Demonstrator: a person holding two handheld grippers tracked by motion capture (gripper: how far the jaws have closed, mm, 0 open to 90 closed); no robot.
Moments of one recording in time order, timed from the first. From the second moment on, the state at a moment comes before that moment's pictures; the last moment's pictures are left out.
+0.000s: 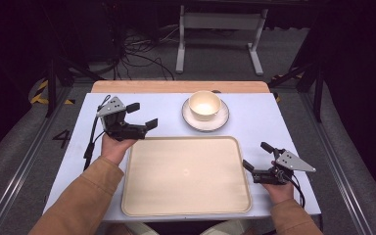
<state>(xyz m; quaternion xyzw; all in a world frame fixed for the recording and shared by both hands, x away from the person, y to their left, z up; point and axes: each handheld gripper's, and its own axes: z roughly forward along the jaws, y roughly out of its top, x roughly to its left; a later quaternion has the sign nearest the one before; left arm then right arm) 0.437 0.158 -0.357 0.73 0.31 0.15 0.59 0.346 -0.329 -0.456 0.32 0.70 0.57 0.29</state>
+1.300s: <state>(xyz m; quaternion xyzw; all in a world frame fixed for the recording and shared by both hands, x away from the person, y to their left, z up) 0.506 0.102 -0.334 0.75 0.31 0.17 0.56 0.345 -0.330 -0.457 0.32 0.69 0.57 0.29</state>
